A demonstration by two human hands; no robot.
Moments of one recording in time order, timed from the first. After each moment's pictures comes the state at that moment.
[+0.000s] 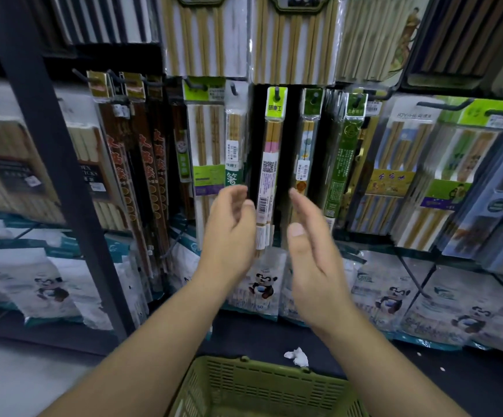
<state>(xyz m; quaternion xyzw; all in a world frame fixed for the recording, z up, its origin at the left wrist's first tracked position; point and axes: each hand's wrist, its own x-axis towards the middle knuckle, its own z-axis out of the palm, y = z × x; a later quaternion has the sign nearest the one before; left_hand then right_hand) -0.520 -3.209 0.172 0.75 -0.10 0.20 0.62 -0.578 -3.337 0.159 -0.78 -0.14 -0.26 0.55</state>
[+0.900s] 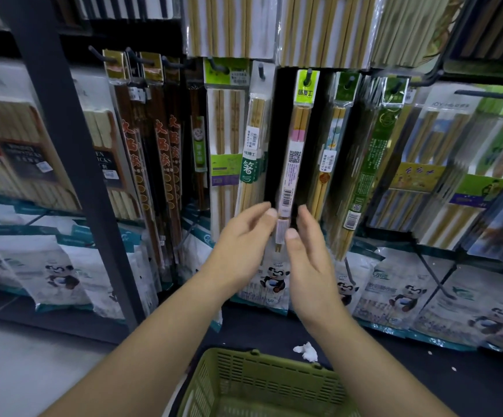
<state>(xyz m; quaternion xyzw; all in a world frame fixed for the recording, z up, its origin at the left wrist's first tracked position) -0.518 -3.182 0.151 0.75 -0.14 0.03 0.65 -0.557 -3.308 0.124 -0.75 -0.05 -0.17 0.64</state>
